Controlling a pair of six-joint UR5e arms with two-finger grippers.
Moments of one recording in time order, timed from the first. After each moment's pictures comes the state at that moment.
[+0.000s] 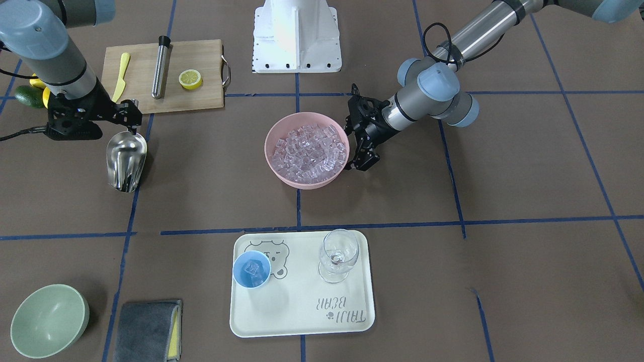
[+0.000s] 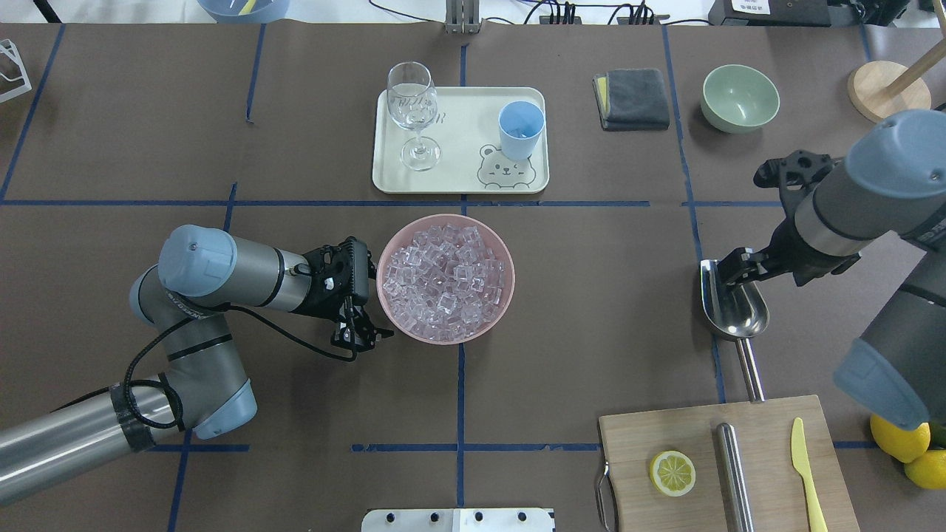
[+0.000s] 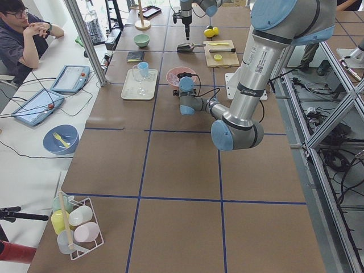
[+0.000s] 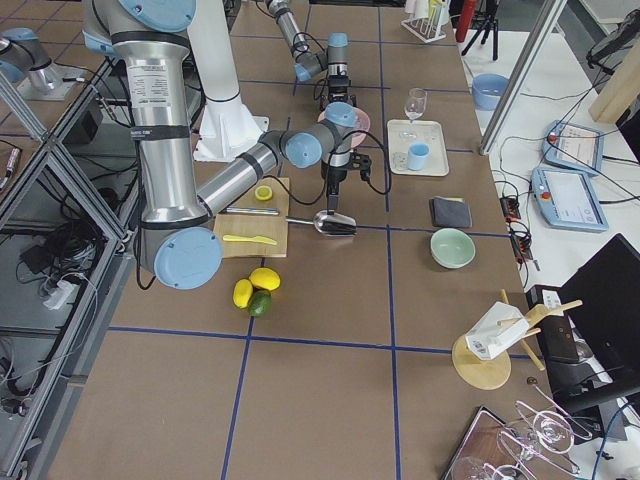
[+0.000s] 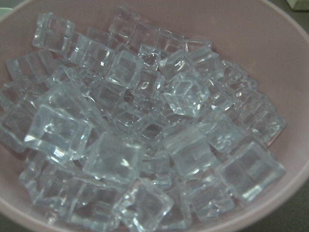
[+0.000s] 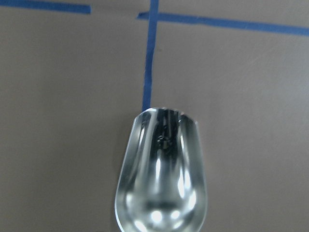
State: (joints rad) left arm -0.53 -2.03 -1.40 -2.70 -2.01 0.02; right arm 0.83 -1.47 2.06 -1.68 2.06 0.79
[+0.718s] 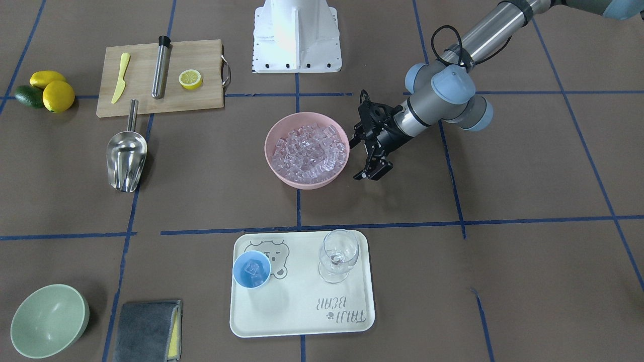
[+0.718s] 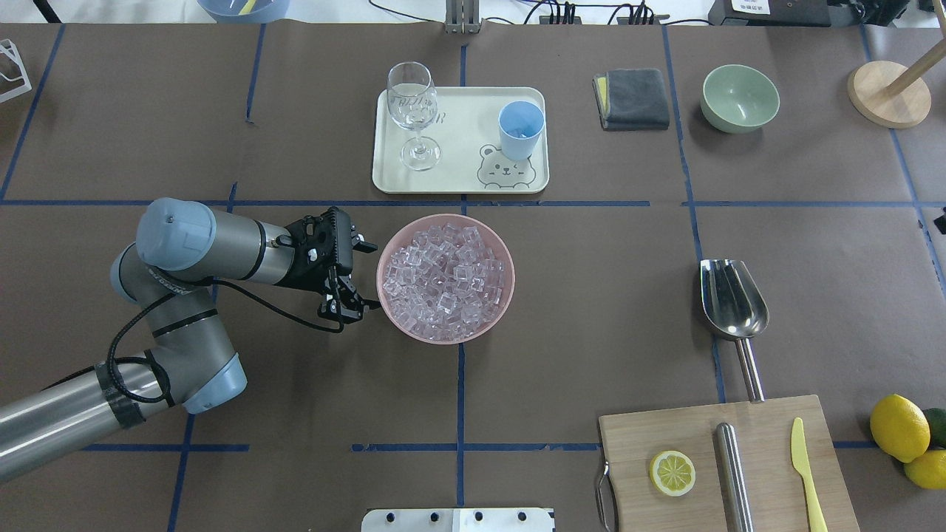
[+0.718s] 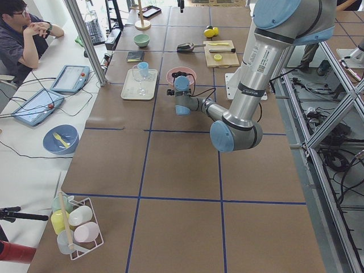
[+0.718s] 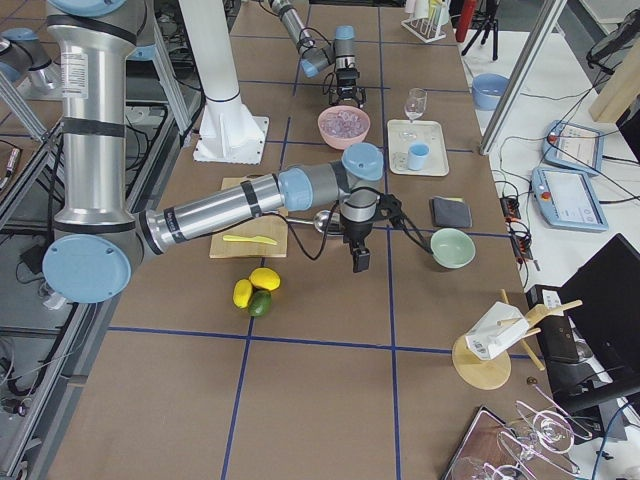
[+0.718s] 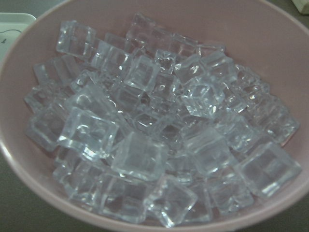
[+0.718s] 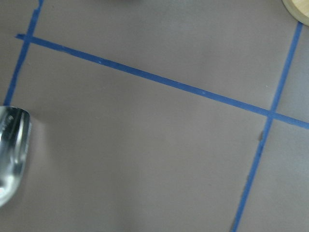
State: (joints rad) left arm -0.60 -2.02 -1.41 -2.69 -2.01 0.03; right arm 1.37 -1.66 1.95 -1.68 2.27 -0.04
